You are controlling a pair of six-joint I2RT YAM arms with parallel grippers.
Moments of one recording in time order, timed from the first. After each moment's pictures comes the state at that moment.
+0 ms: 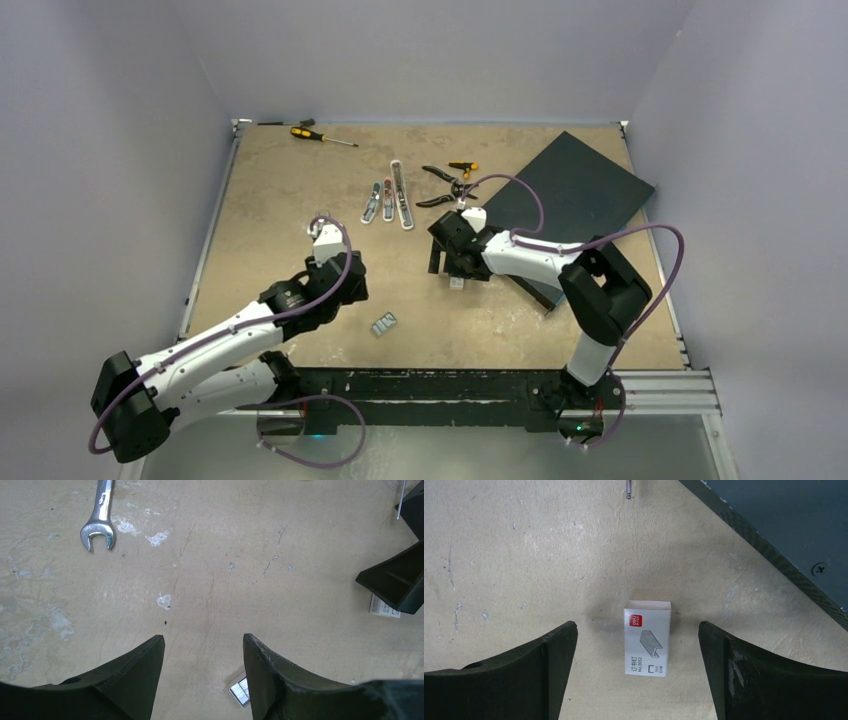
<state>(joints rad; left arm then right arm) -0.84 0.91 0.61 -0.58 -0.59 -0.79 0.79 1.74 1.06 -0.47 0.32 0.87</state>
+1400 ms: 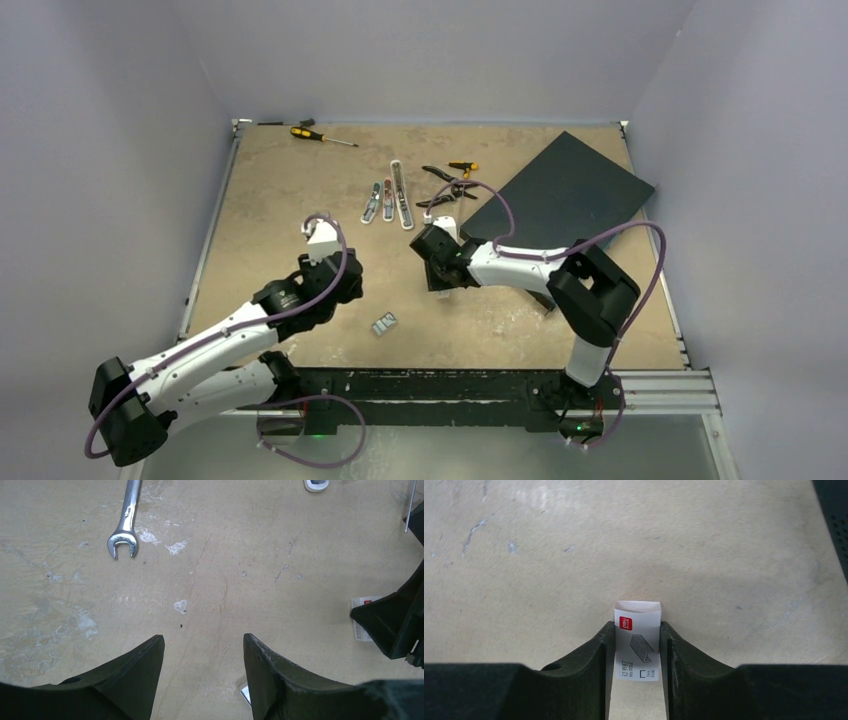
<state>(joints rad) -0.84 0.90 0.65 -0.63 -0.64 -0.77 0.90 1.77 1.06 -0.42 0.29 0.67</state>
